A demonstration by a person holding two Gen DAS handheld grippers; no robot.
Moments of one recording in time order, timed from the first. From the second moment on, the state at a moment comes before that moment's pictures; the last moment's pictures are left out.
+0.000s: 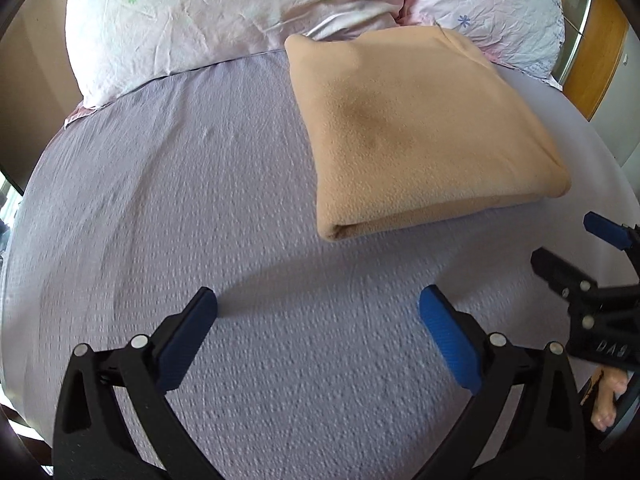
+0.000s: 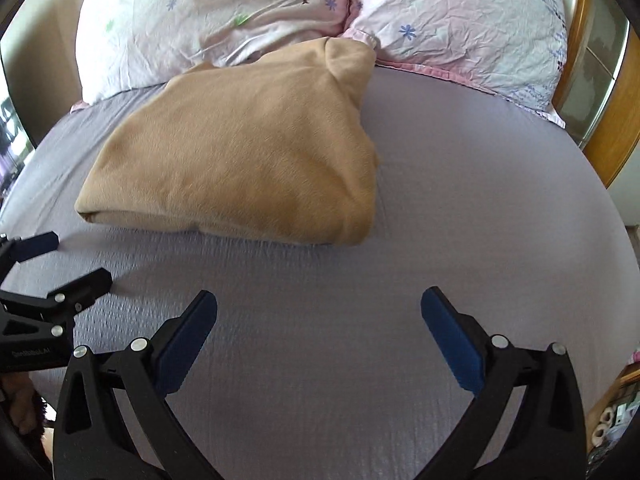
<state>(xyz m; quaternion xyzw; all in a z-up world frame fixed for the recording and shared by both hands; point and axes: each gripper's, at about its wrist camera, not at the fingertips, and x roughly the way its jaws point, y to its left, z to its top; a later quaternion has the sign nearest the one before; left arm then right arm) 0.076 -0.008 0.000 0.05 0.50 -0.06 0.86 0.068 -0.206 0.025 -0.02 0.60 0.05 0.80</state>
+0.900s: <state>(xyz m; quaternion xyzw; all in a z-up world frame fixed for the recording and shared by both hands) 0.076 -0.009 0.001 0.04 0.50 -0.06 0.86 0.063 -0.205 0.024 0.00 0.61 0.04 0.79</state>
